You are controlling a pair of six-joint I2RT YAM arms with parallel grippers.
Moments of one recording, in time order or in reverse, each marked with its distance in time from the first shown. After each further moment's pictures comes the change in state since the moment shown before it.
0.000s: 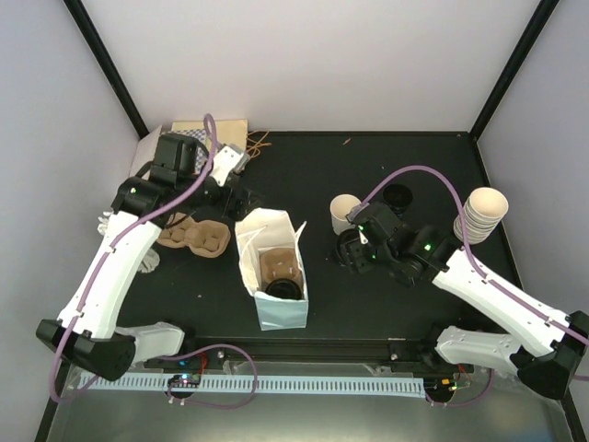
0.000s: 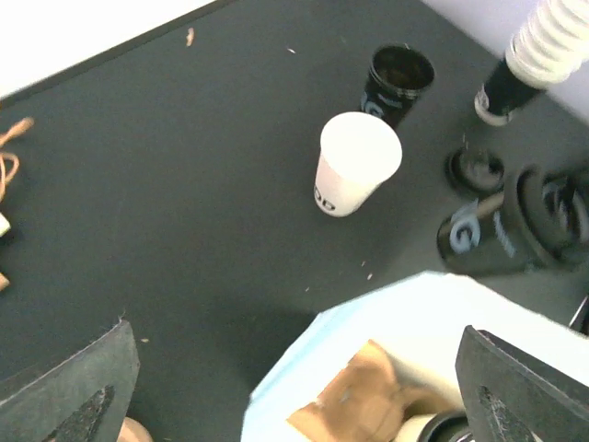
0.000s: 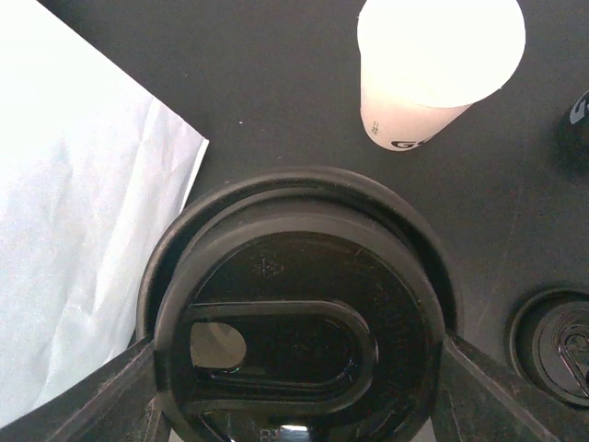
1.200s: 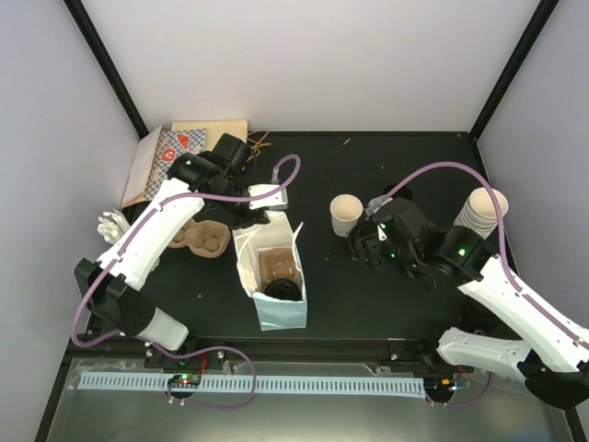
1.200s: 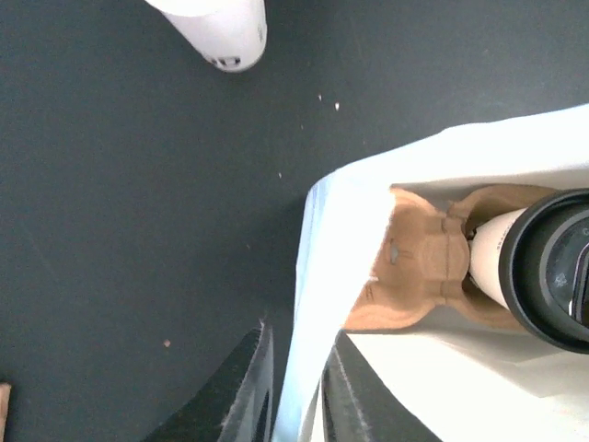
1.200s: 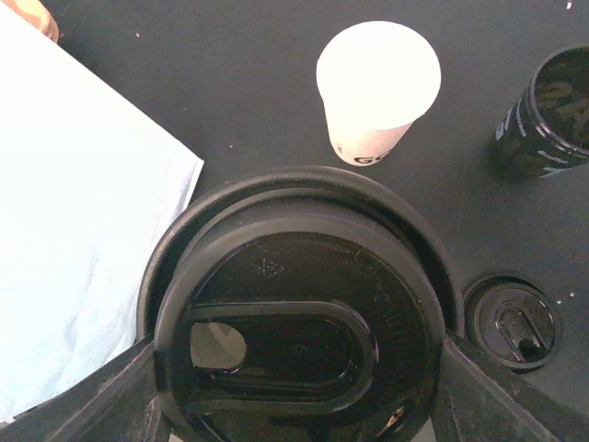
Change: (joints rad) left arm -0.153 0.266 0.097 -0.265 -0.060 0.772; right arm 0.000 -0.075 0.130 -0.162 0.043 0.008
